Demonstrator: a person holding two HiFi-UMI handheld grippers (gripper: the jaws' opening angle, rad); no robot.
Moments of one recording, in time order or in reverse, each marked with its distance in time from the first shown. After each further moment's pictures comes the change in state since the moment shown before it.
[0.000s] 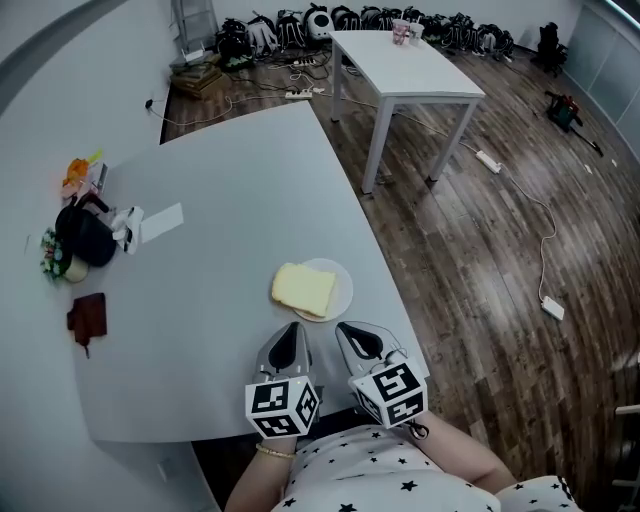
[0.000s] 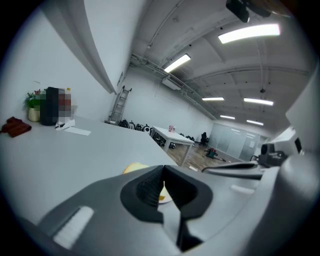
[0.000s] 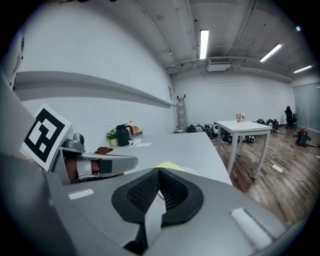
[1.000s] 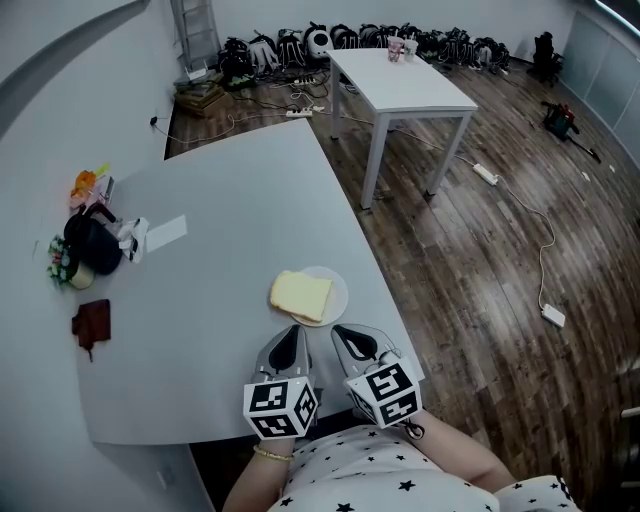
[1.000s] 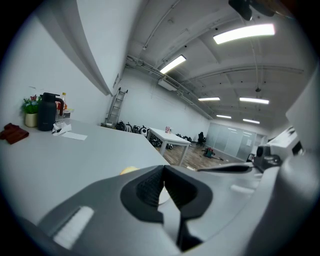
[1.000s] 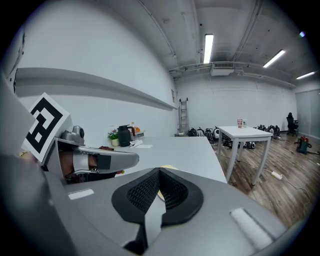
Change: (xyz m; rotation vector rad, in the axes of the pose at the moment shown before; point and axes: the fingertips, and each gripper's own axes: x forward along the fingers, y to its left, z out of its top) left arm -0.011 -0.020 0.013 0.036 -0.010 -0.025; right arm -0.012 0.003 0.009 -0.048 -0.026 0.003
